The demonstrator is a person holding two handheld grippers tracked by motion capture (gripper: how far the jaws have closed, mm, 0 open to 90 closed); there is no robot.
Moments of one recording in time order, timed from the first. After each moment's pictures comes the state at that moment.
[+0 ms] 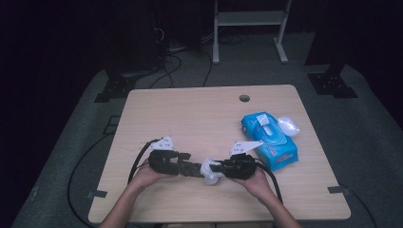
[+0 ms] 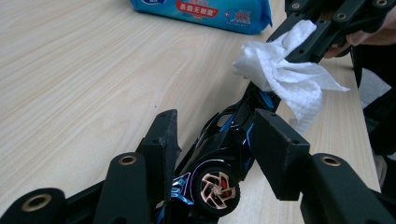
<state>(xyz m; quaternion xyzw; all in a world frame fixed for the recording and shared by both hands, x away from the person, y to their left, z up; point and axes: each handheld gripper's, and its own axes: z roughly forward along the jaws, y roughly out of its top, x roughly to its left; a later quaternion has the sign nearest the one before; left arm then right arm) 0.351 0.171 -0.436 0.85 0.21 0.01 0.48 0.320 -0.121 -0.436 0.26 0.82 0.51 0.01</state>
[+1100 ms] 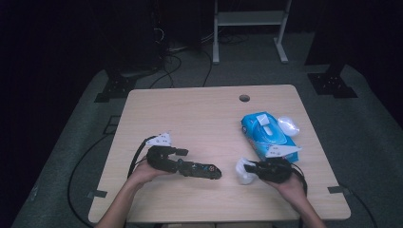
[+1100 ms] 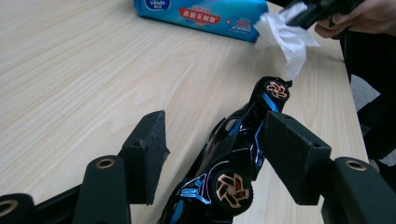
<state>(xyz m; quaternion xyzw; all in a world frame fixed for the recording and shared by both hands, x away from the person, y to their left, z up) 0.360 0.178 -0.433 0.85 0.20 0.00 0.49 0.303 -0.221 -0.443 0.33 0.82 0.47 0.07</state>
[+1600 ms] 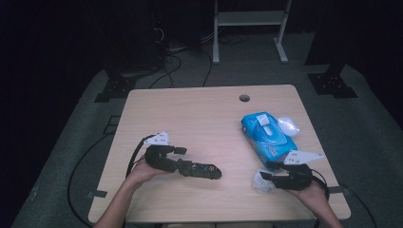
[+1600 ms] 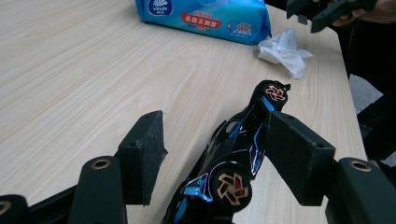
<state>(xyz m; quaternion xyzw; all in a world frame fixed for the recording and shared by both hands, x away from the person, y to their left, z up) 0.359 0.184 -0.428 0.84 0.20 0.01 0.50 0.280 -0.257 -0.432 0.31 0.83 0.45 0.12</state>
